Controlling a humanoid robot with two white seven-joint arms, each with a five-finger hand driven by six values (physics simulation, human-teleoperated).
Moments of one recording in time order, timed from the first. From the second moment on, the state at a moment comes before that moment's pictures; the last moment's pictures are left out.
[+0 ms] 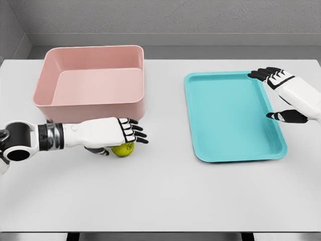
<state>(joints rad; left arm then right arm) -0.60 0.81 -0.88 -1.62 -0.54 -0.61 -0.28 -0.11 -0.50 -0.23 -1.69 0.40 -0.61 0.58</state>
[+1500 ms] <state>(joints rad) -0.74 0.86 -0.89 -1.66 -0.46 -0.61 -0.36 -0.11 -0.50 -0.23 -1.69 0.40 -0.61 0.58</state>
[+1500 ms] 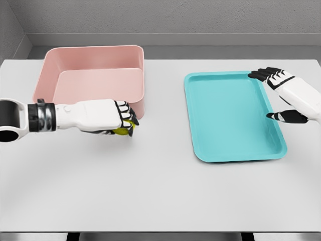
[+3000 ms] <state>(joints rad) -0.98 0.69 -0.88 -1.11 -0.36 -0.61 -0.35 -0.10 -0.50 -0.25 -1.69 0.40 -0.61 0.58</state>
